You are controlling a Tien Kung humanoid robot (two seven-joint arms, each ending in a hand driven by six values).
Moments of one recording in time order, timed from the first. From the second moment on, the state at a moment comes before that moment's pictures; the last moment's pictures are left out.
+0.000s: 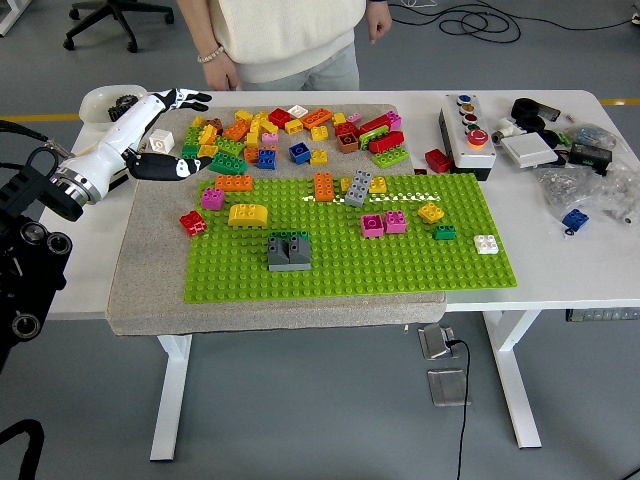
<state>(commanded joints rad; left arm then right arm) -0.58 0.16 -1.49 -1.05 2.04 -0.23 -0.29 0.17 -0.09 1.63 0.18 -1.80 0.01 -0.12</state>
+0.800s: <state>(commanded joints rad) -0.67 0.10 -1.34 -0.78 2.27 -0.13 -0.31 0.17 -0.09 1.63 0.18 -1.81 0.01 -0.12</state>
